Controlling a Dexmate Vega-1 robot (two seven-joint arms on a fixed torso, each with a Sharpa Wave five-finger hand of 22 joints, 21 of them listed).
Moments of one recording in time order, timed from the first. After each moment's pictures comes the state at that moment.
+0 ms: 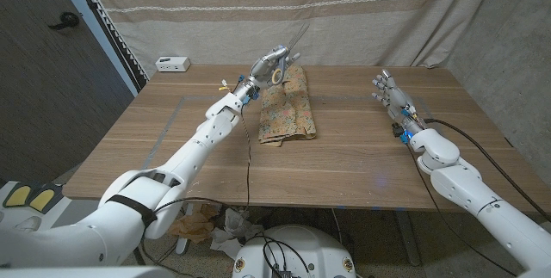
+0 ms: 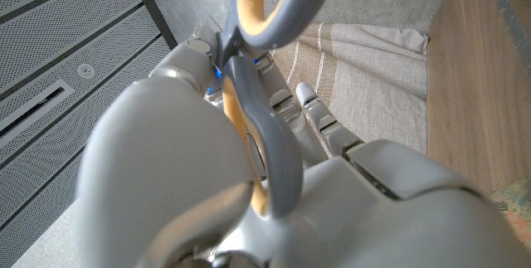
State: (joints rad) left arm 0.49 0.18 0.37 -0.94 -1.01 -0.14 -0.76; left_hand 1.16 -0.10 0.51 -0.14 0.21 1.10 -0.06 0.47 0.50 1.01 -0.15 0.43 0.63 1.36 -0.24 0.20 0.33 0.29 -0.04 0.61 0.17; right arm -1.04 -0.68 -0.26 -1.53 0.66 0.31 0.01; right_hand 0.41 0.05 -0.30 0.01 0.58 0.04 0.02 0.23 0.19 0.09 0.05 0.27 0.21 -0.01 0.01 0.21 0.20 0.04 0.18 0.24 0.19
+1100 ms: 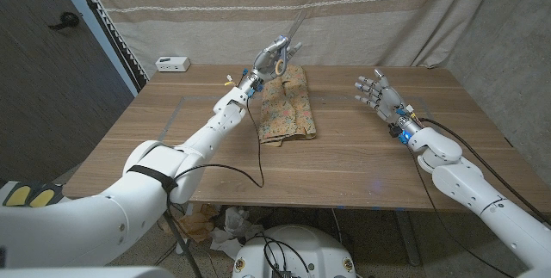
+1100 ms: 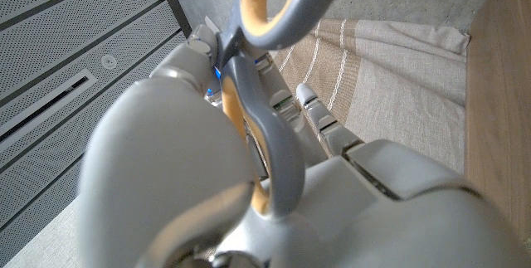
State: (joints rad) left arm 0.35 0.05 0.31 -0.66 -0.99 -0.20 -0.91; left_hand 1.16 -0.10 0.50 -0.14 0.22 1.08 -0.07 0.48 0.52 1.01 -0.16 0.43 0.62 1.34 -0.24 0.20 0.32 0.29 -0.04 0.59 0.17; right arm -1.05 -0.70 -0.25 -1.58 0.81 0.27 0.21; right_hand 0.43 0.08 -0.29 0.00 0.56 0.18 0.00 0.25 0.20 0.28 0.04 0.39 0.27 0.06 0.01 0.22 0.21 0.08 0.18 0.24 0.20
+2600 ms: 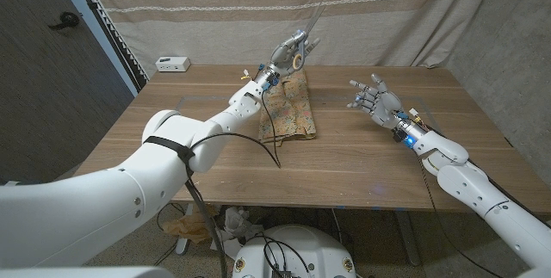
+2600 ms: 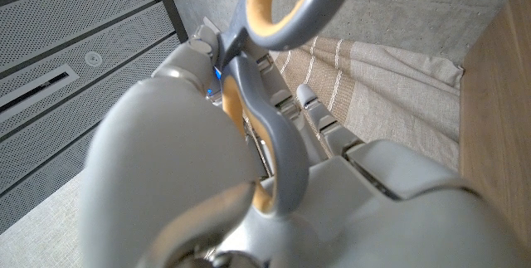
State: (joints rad) left arm 0.19 -0.09 0.25 -0.37 -0.91 -0.20 -0.99; left_hand 1.17 -0.09 0.48 -0.14 0.23 1.08 -0.07 0.49 0.53 1.00 -0.16 0.44 0.61 1.33 -0.24 0.19 0.32 0.29 -0.04 0.57 0.17; right arm -1.06 -0.70 -0.23 -1.54 0.99 0.23 0.50; right_hand 0.54 0.08 -0.24 -0.09 0.48 0.32 0.04 0.19 0.20 0.71 -0.06 0.92 0.73 0.76 -0.08 0.83 0.67 0.55 -0.04 0.73 0.55
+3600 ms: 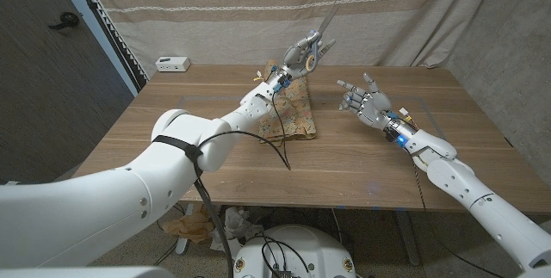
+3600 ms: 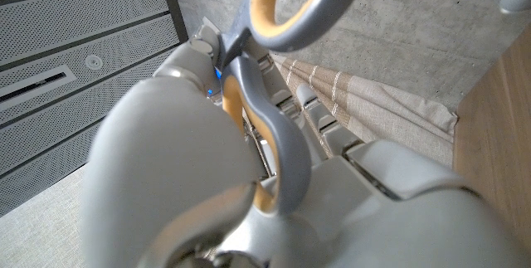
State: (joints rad) left arm 0.19 -0.16 0.22 -0.35 -0.89 -0.15 -1.03; left_hand 1.17 -0.08 0.47 -0.14 0.23 1.07 -0.07 0.49 0.54 1.00 -0.17 0.45 0.61 1.32 -0.23 0.19 0.32 0.29 -0.04 0.56 0.17; right arm -0.98 -0.64 -0.27 -1.46 1.05 0.19 0.69; right_hand 0.51 0.07 -0.25 -0.08 0.47 0.28 0.01 0.19 0.20 0.76 -0.08 1.00 0.83 0.80 -0.08 0.99 0.74 0.63 -0.06 0.95 0.75
